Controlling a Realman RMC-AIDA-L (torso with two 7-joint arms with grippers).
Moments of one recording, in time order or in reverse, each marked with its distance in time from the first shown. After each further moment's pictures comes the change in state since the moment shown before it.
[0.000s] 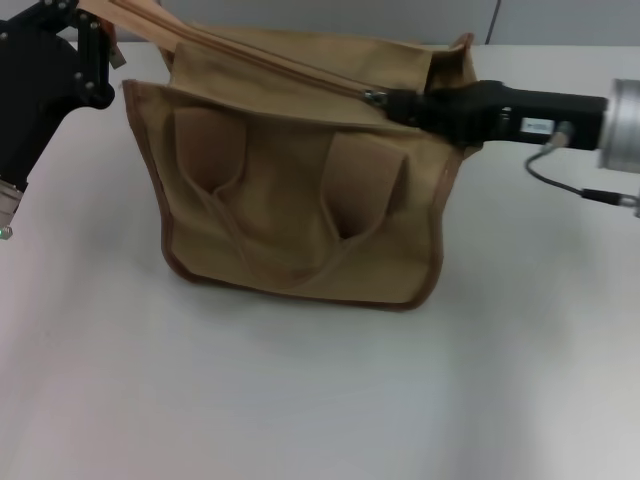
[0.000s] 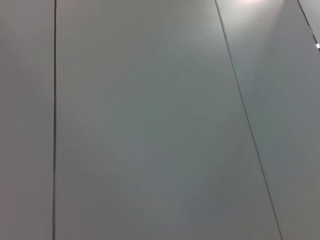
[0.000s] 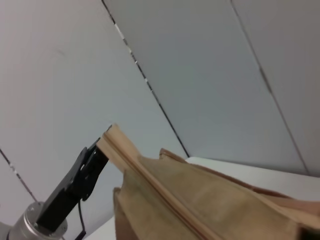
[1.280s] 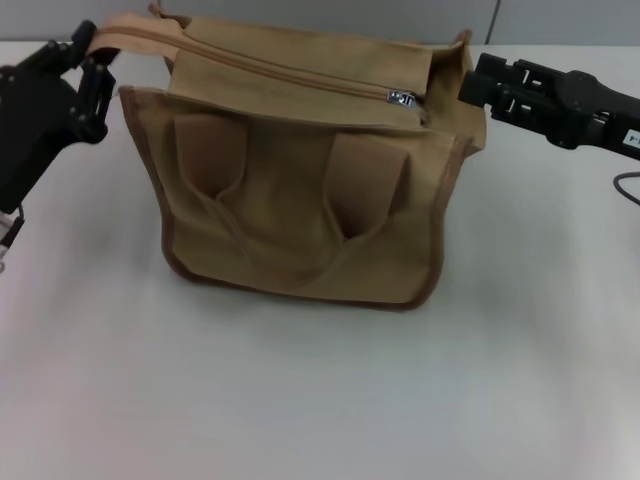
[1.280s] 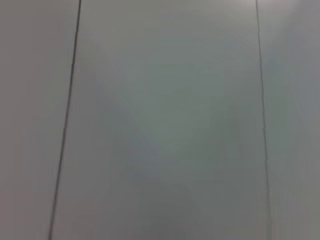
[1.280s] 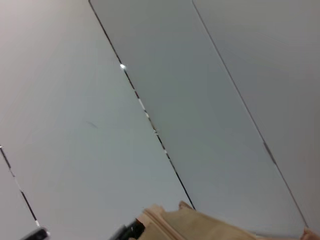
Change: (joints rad) left arm 0.050 0.006 0.041 0.097 0.080 -0.091 -0.298; right arm -0.023 -0.004 0.330 0.208 0.039 -0.267 -0.312
